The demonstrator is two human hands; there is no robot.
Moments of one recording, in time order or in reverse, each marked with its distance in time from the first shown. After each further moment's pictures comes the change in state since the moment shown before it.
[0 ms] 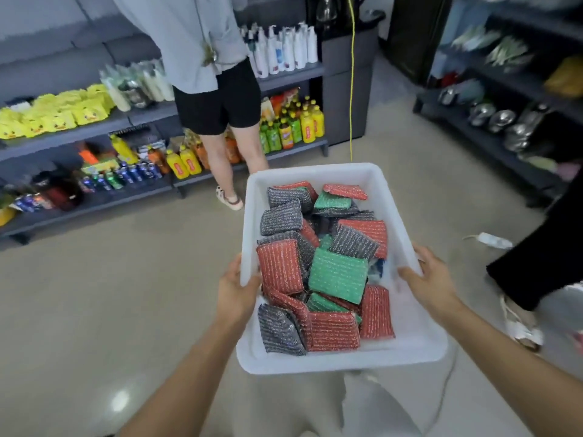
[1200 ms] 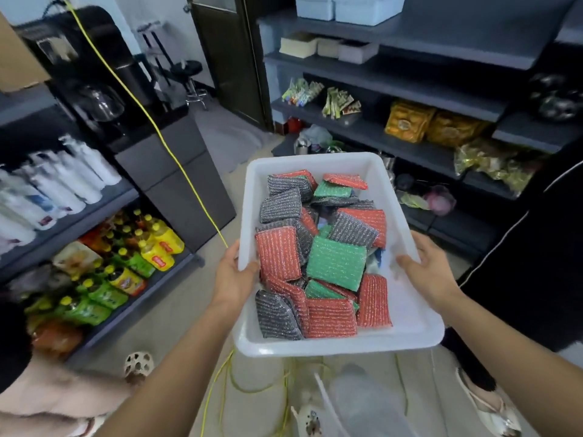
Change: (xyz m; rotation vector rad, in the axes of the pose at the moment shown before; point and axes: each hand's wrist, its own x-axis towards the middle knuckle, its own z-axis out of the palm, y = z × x) left_hand 0.517 0.373 0.555 0.086 -0.527 0.241; right_hand 0.603 -0.067 -0.263 0.120 0.520 0.236
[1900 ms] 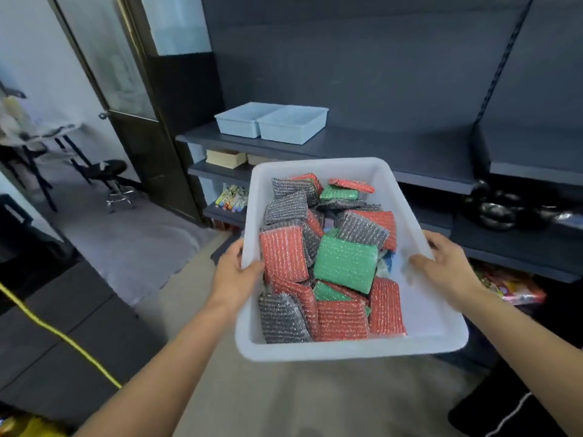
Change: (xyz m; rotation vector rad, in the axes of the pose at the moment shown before) left_hand 0.335 0.254 0.210 0.025 -0.308 0.341; right_hand 0.340 -0.168 -0.115 -0.024 0.282 -0.125
